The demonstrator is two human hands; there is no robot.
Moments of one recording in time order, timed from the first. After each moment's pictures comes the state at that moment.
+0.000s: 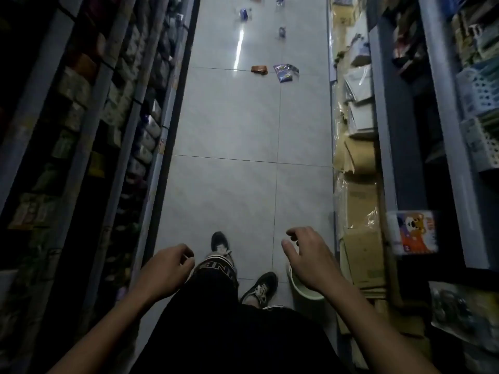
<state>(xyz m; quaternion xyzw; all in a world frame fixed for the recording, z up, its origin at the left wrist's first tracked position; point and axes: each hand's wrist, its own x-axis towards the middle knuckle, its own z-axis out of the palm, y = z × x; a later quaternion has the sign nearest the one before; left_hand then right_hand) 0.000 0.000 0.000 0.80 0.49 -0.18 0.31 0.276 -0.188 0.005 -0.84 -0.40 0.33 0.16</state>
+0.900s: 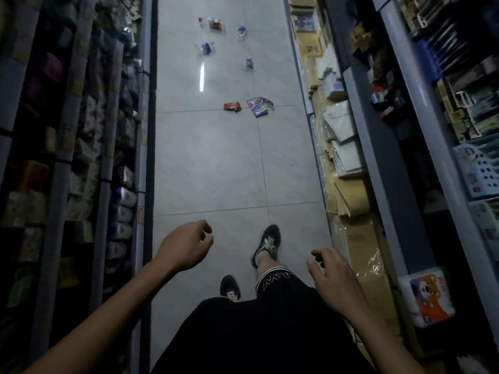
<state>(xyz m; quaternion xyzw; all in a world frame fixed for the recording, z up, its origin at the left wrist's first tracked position) 0.271 0.320 0.003 0.86 0.36 -0.20 0.29 0.449 0.011 -0.004 -0.90 -0.24 0.32 0.16</state>
